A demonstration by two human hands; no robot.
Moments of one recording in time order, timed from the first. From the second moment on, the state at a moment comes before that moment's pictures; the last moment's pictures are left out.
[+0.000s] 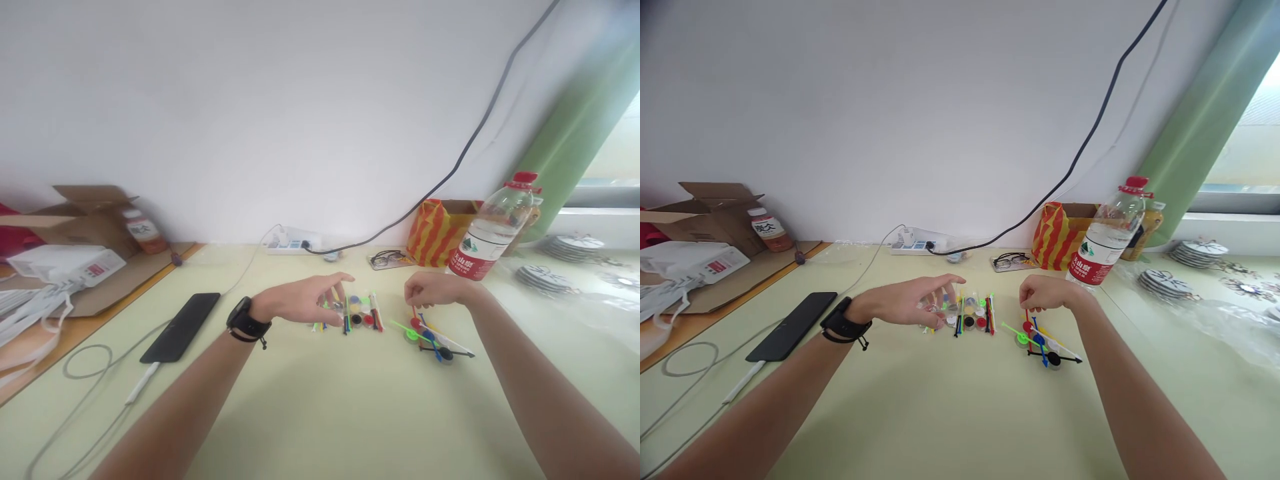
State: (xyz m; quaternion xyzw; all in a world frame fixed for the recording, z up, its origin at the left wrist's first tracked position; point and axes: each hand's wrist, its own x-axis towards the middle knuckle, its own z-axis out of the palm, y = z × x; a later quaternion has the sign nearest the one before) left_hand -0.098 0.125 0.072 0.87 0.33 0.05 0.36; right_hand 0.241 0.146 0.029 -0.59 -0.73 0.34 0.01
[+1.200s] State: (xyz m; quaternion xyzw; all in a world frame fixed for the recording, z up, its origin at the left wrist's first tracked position) left_hand -0.099 0.130 0.071 0.78 0.22 0.06 0.59; right_hand 0.171 0.101 0.087 -0.41 -0.80 0.29 0.32
